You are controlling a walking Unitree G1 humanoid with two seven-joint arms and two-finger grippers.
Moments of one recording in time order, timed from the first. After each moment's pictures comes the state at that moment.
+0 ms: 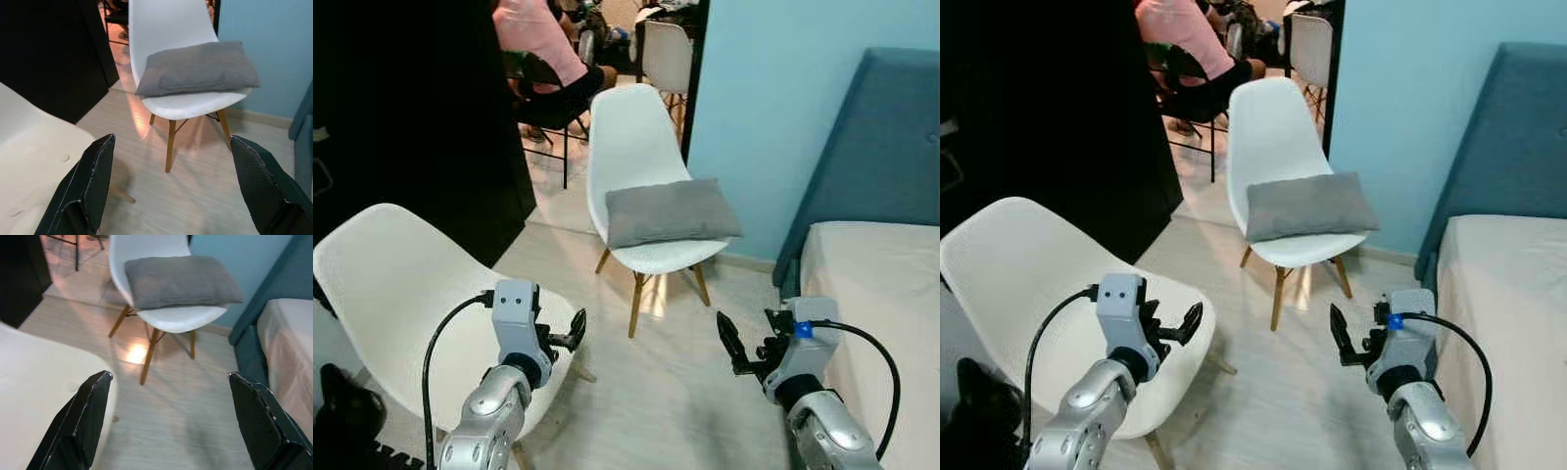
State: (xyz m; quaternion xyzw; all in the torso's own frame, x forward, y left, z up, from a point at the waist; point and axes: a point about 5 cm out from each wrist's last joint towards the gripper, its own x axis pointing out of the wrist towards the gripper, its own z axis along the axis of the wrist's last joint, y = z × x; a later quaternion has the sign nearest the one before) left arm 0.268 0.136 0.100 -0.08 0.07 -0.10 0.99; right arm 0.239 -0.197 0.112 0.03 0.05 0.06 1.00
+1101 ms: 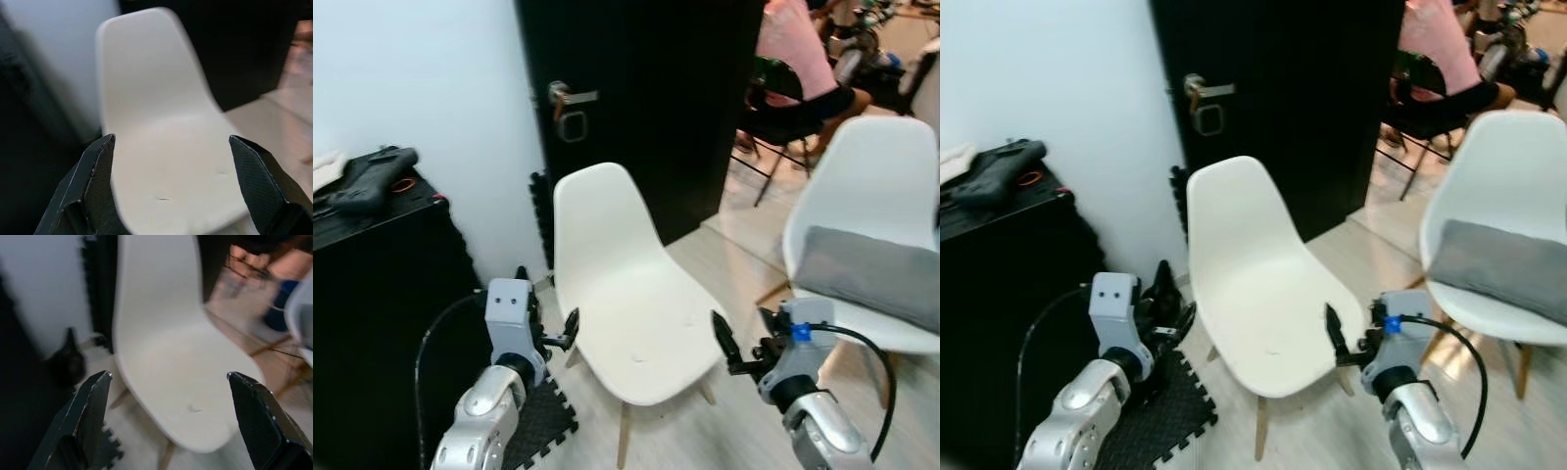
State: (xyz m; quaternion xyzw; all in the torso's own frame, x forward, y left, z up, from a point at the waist) left arm 0.265 0.137 0.100 -0.07 0.07 -0.09 0.99; right arm 0.236 -0.196 0.108 0.03 0.05 0.07 1.00
